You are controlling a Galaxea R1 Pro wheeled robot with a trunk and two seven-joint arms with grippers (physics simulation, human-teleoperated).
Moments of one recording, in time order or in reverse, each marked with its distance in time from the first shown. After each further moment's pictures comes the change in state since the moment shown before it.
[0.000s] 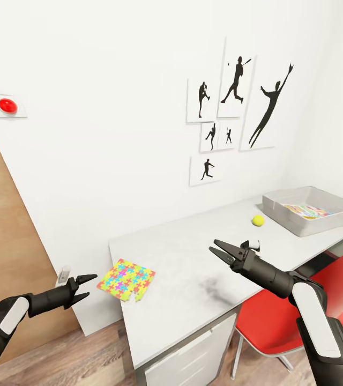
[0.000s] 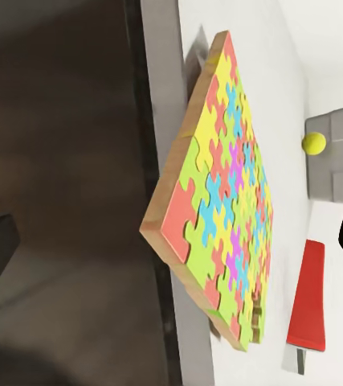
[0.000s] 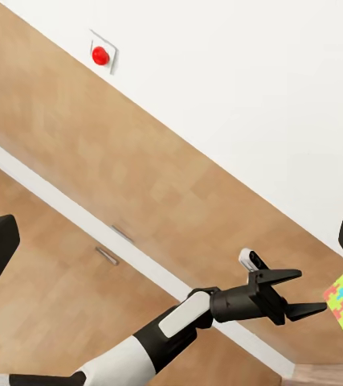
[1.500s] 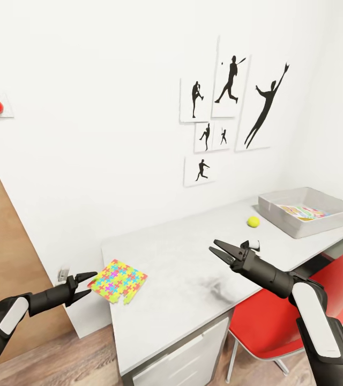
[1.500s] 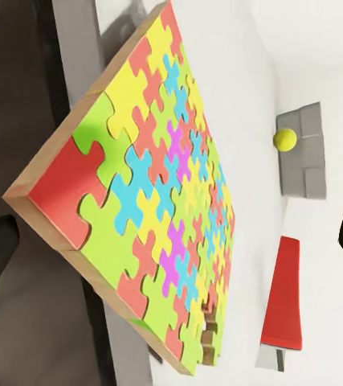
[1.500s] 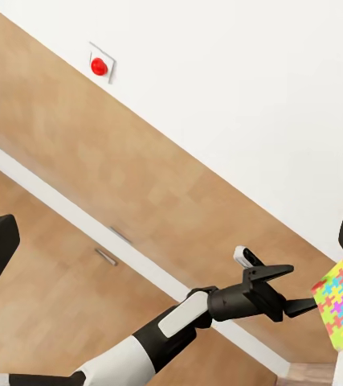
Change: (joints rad) left arm 0.000 0.003 -0.001 0.000 -0.003 0.000 -0.075; right arm 0.000 0.000 0.000 0.000 0.001 -0.001 0.001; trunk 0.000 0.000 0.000
